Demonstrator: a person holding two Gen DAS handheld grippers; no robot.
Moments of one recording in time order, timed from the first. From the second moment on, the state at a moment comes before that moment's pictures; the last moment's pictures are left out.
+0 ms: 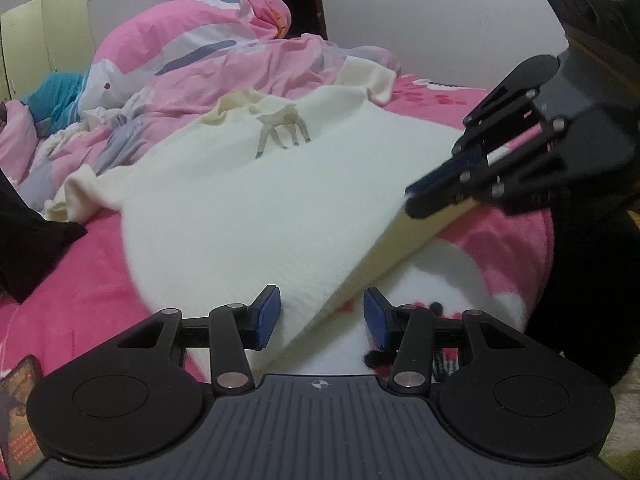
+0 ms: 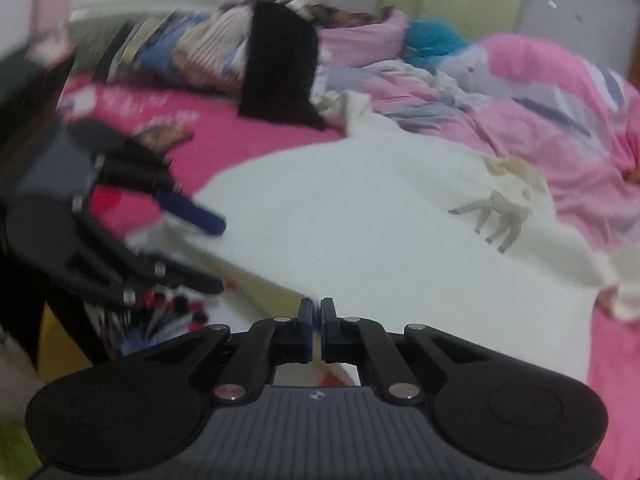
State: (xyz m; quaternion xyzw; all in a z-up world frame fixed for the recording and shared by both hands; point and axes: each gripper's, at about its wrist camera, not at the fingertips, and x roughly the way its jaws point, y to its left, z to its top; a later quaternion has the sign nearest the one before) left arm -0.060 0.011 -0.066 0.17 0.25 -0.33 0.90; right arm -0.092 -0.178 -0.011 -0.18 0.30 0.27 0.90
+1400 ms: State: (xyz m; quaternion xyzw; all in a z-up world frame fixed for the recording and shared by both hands) left arm -0.050 -0.010 -0.102 0.28 0.14 -0.21 0.92; right arm -0.017 -0.208 -0.021 -0.07 0.36 0.28 0.89
